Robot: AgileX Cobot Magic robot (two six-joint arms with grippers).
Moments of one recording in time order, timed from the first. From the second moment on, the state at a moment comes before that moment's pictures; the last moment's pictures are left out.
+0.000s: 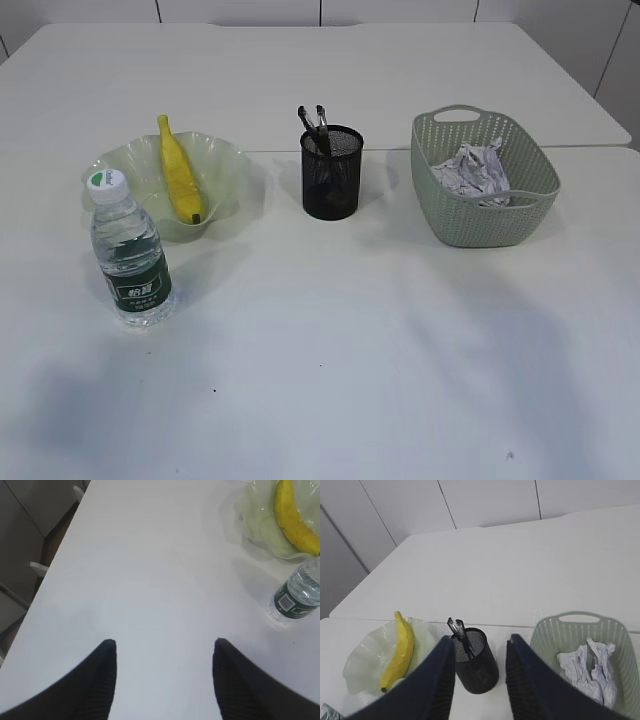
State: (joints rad) left arm 0.03 0.63 -0.91 0.20 1.07 -0.27; right arm -0.04 1.28 -1.06 -1.83 -0.39 2.01
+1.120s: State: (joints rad) left arm -0.01 0.01 -0.53 -0.09 1.11 0.06; right arm -0.04 0.85 -0.86 -1.83 -0.40 2.04
